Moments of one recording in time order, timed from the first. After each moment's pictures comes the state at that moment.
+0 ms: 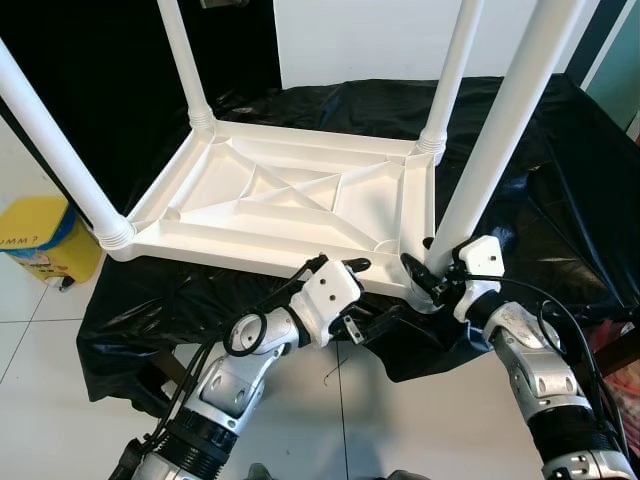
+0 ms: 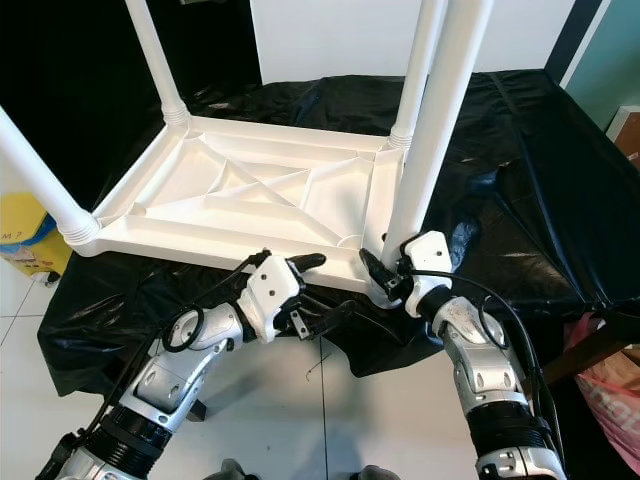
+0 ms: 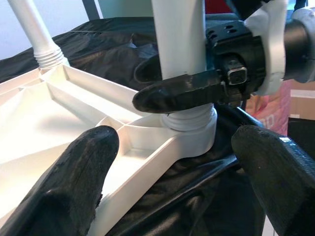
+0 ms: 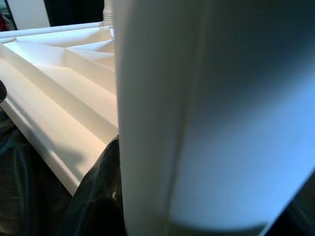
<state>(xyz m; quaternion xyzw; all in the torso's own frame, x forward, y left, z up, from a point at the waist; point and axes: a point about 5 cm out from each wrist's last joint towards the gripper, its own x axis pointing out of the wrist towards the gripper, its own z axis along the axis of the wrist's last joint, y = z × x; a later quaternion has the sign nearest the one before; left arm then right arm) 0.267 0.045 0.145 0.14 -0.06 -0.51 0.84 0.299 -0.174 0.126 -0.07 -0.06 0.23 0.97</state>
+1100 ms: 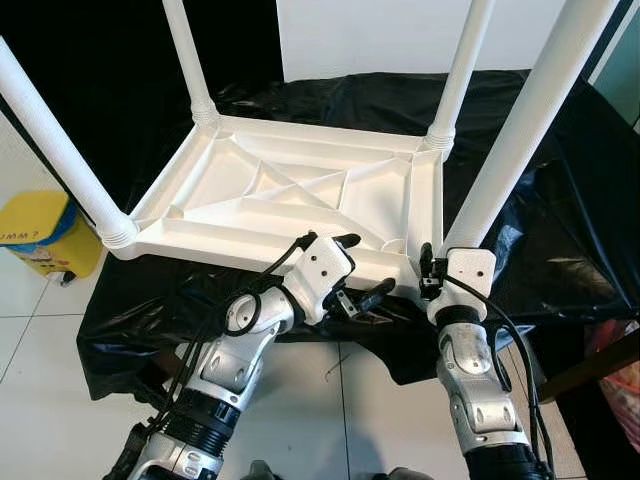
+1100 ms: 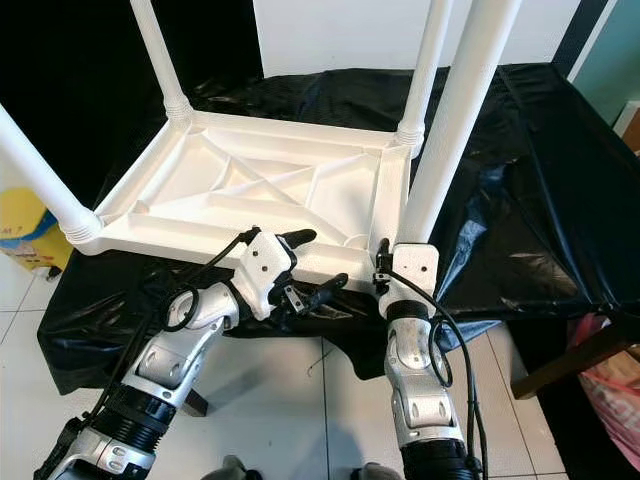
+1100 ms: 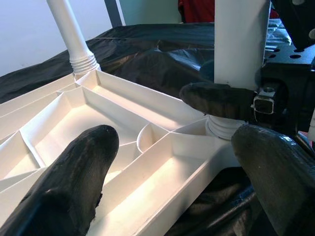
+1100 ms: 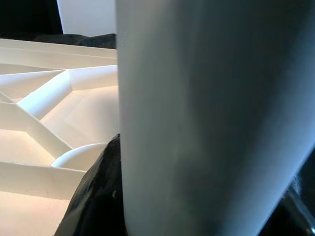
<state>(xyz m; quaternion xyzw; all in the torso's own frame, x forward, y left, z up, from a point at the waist) 0.287 0.051 0.159 0.14 -0.09 -0.48 0.86 0.280 -0.140 0.127 -0.02 -0.09 -0.09 0.99</state>
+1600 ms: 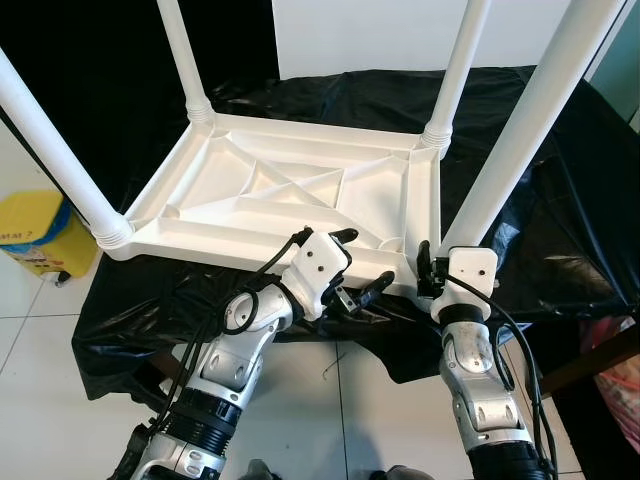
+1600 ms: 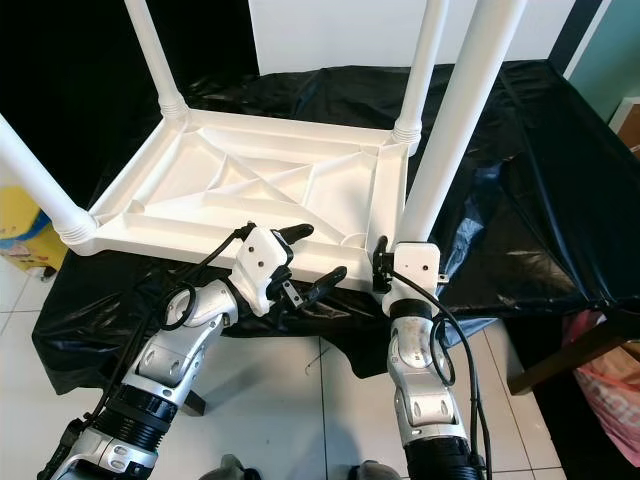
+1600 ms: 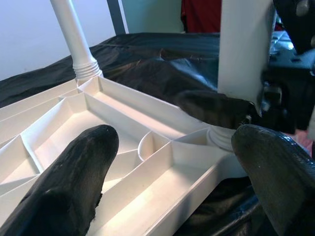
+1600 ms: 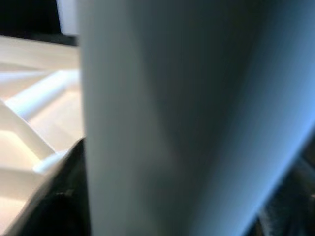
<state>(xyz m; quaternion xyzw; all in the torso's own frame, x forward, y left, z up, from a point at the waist) 0.289 0.053 0.162 0.13 -0.10 -0.47 0.87 0.288 -0.147 0.135 -0.04 -0.11 -0.05 0.99</state>
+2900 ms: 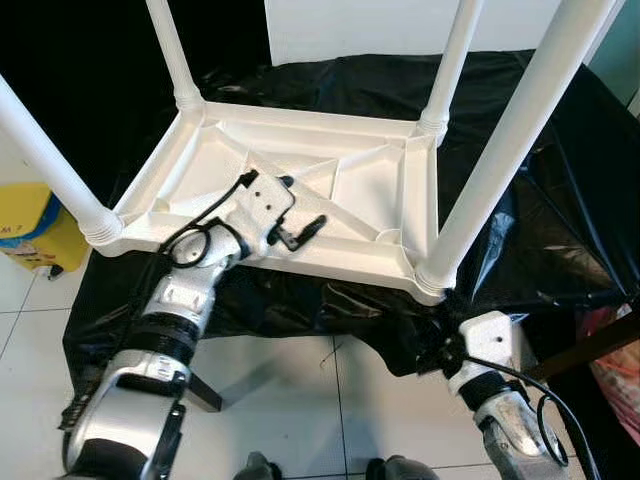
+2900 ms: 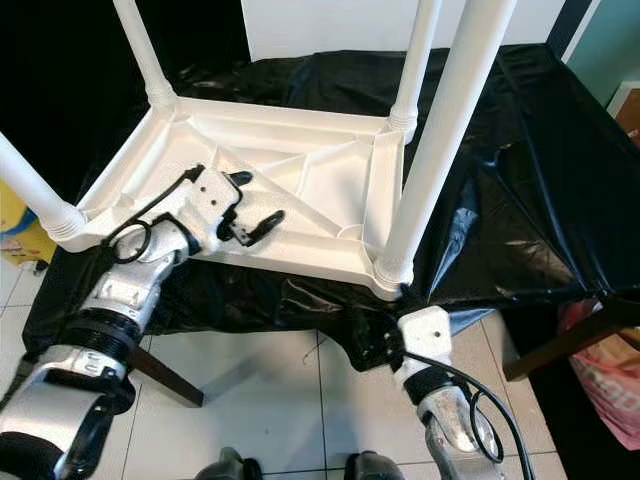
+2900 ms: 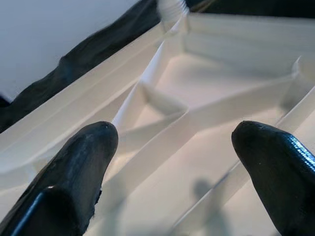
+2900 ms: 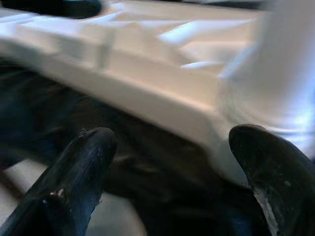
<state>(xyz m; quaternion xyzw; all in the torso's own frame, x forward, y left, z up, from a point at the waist) 0.365 0.136 0.187 0.27 -0.07 -0.37 0.88 0.210 -0.139 0.109 -0.02 -0.05 0.23 0.97</state>
